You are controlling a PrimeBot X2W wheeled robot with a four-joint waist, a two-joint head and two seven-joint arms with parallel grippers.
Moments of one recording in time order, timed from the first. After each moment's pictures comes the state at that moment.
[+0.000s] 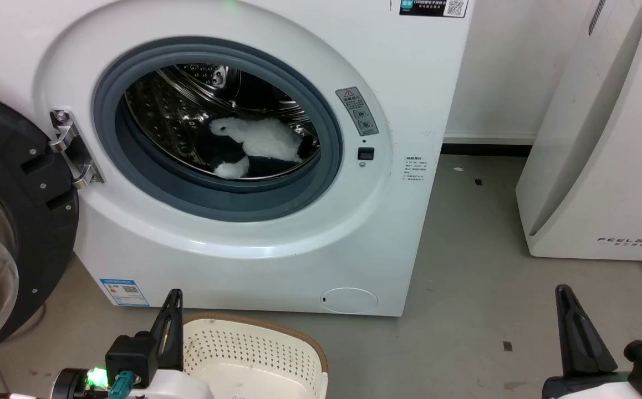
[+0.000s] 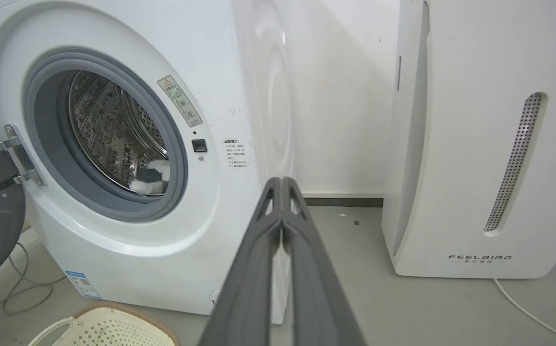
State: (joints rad) left arm 0.02 0.10 -0.03 0.12 -0.04 0.02 -0.19; right arm 0.12 -0.05 -0.06 -0.06 0.16 0.13 -0.19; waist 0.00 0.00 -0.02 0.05
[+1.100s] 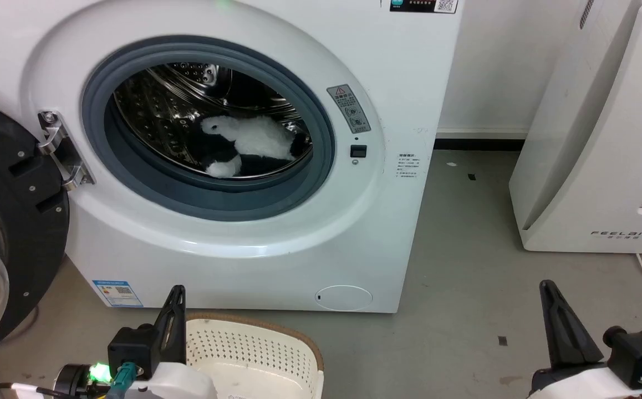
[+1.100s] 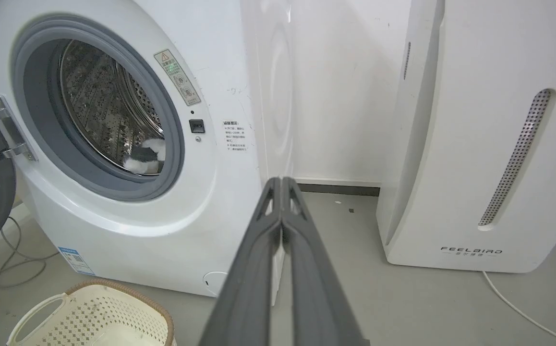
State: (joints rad) left arm 0.02 0.08 -0.02 0.08 -0.03 0.01 -0.12; right arm 0.08 -0.05 -0.04 -0.04 0.11 0.13 -0.12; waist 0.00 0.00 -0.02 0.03
